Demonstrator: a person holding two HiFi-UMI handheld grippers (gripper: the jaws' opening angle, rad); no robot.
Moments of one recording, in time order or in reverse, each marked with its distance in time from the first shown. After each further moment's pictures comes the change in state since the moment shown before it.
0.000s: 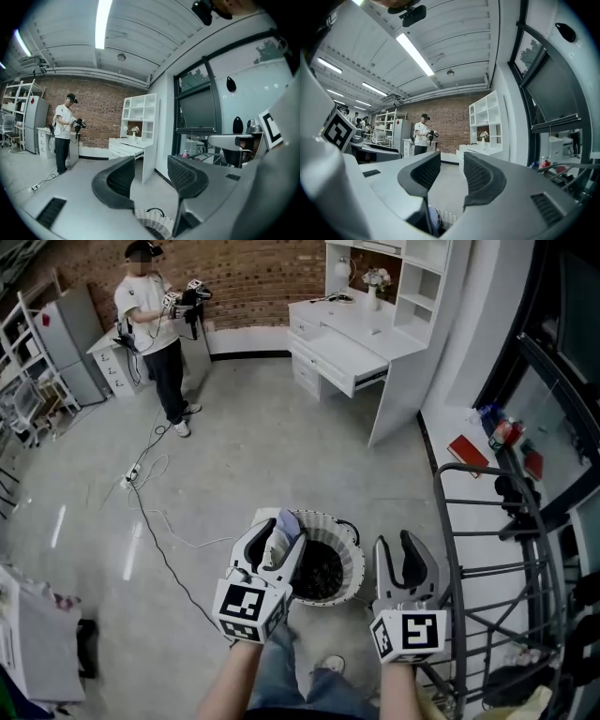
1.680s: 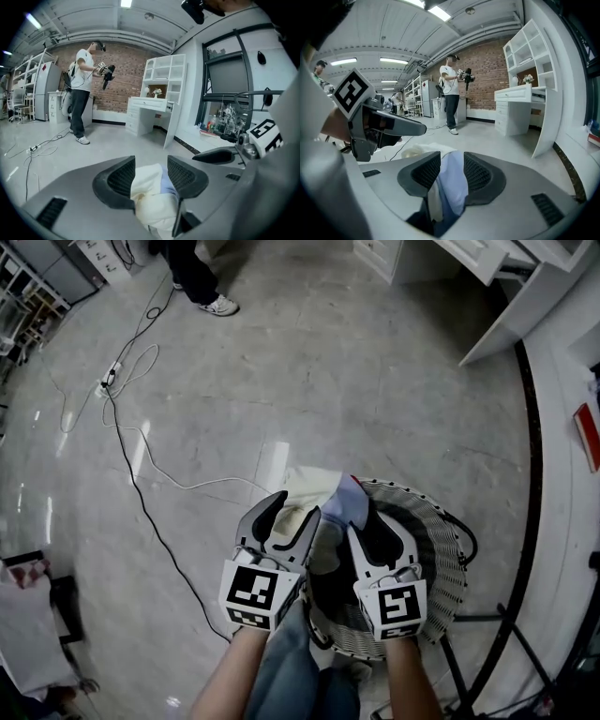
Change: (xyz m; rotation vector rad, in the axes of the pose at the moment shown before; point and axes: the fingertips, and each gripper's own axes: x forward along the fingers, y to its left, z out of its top) left arm 0.231 0.268 -0.456 -0.126 0.279 0.108; right arm 0.357 0.126 -0.522 -0.050 0.437 0.372
